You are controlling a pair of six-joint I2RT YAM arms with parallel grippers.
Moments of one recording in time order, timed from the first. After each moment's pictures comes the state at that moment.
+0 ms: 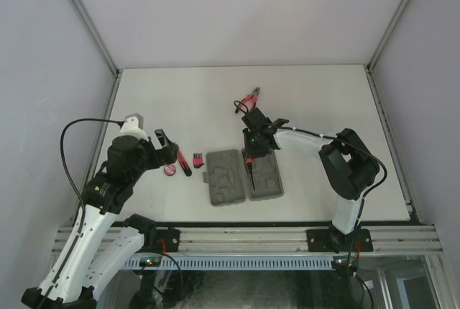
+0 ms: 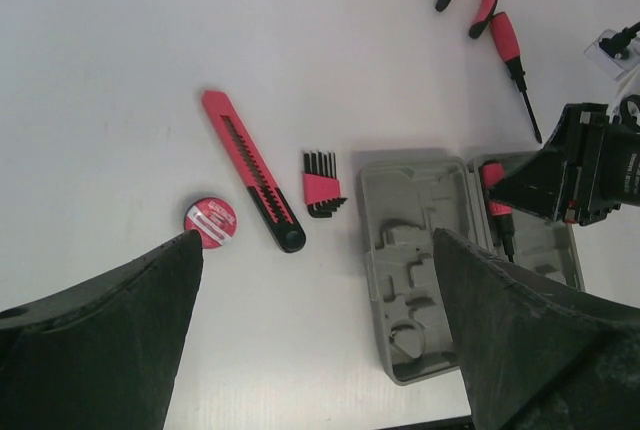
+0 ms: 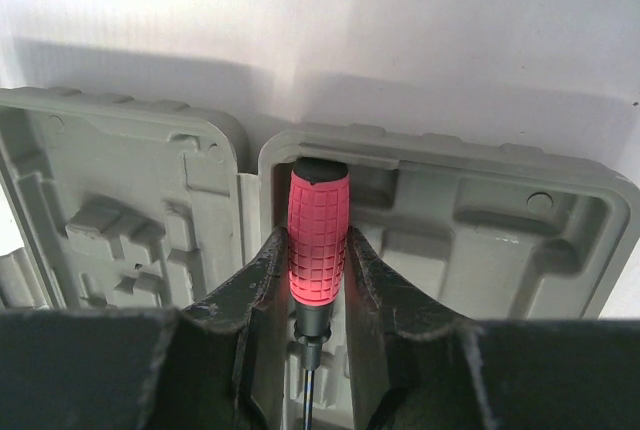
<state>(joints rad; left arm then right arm) -0.34 0.63 0.81 -0.68 -0.16 -0.45 0.69 1.83 1.19 -0.48 -0.02 0.57</state>
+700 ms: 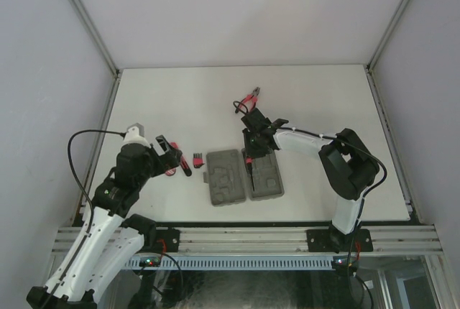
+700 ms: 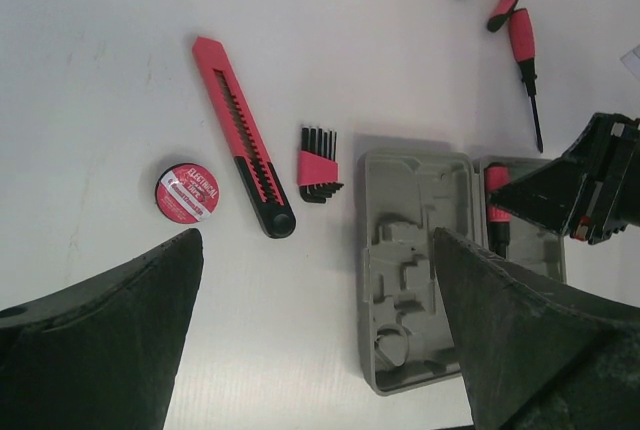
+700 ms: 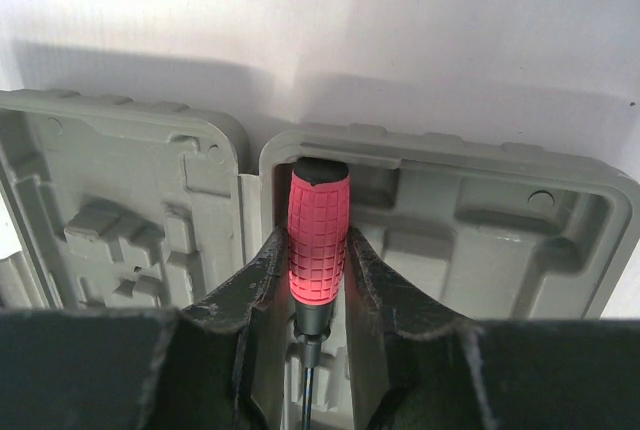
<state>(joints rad) -0.34 0.58 0.62 -0.59 -0.14 -0.63 0.70 1.83 1.19 -0.48 -0.01 0.57</state>
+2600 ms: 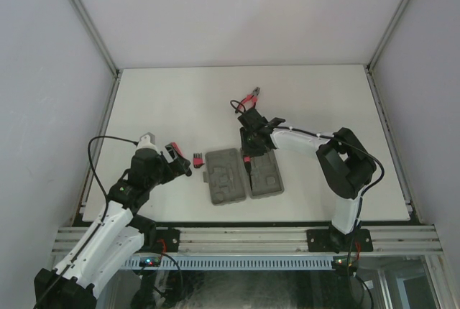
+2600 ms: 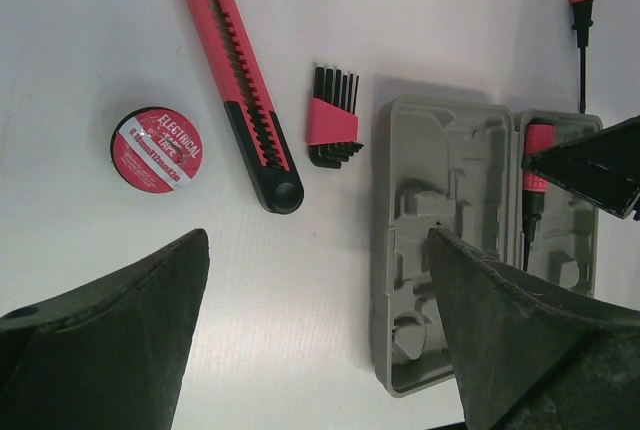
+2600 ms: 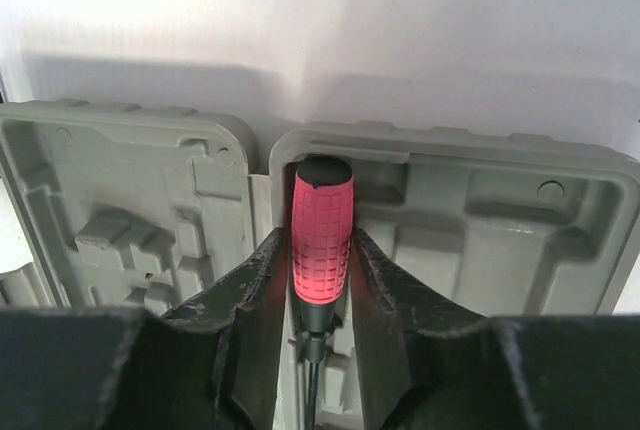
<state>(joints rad) -0.34 0.64 0.42 -0.43 -0.07 -0.72 0.72 1.86 1.23 -0.49 0.02 0.58</state>
